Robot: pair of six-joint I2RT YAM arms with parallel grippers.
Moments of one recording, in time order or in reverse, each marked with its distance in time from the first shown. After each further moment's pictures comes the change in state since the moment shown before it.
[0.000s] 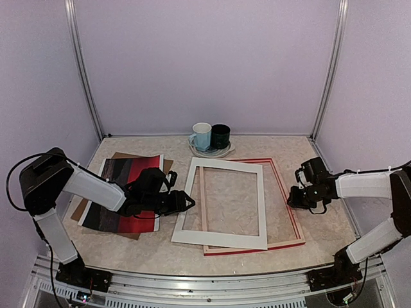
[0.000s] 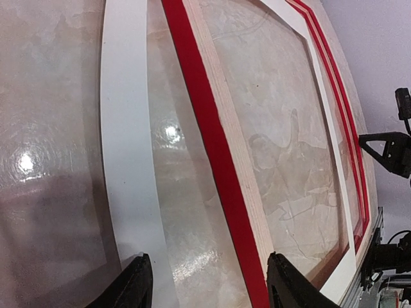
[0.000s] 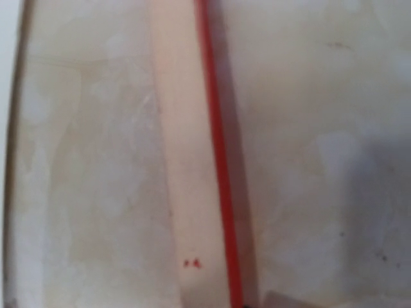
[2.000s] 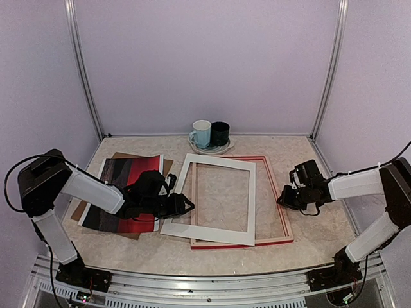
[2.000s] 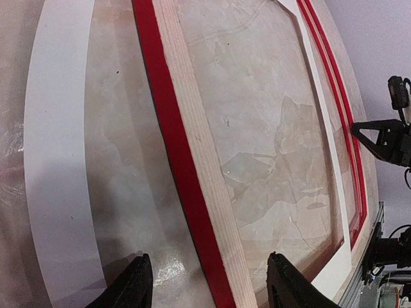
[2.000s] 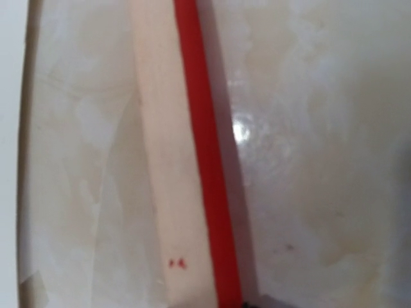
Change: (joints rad) left arm -0.015 -0.019 -0.032 0.000 -0.002 -0.012; right arm 0.047 0.085 -0.024 0.181 -0.064 0.174
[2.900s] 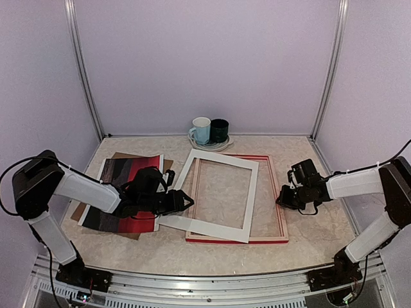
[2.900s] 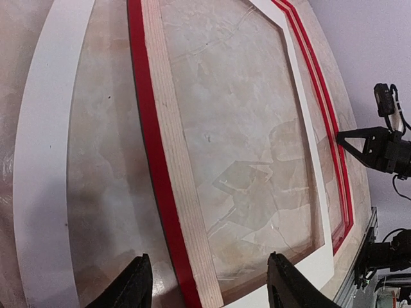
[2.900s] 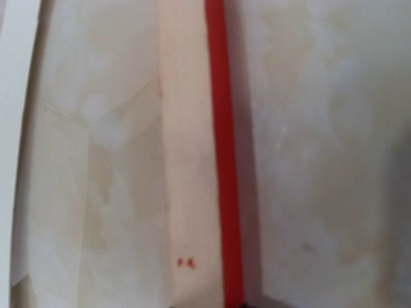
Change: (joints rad) left arm 0.000 -0.046 -0.004 -0.005 -0.018 0.001; right arm 0.040 0.023 0.035 -0.021 0.035 0.015
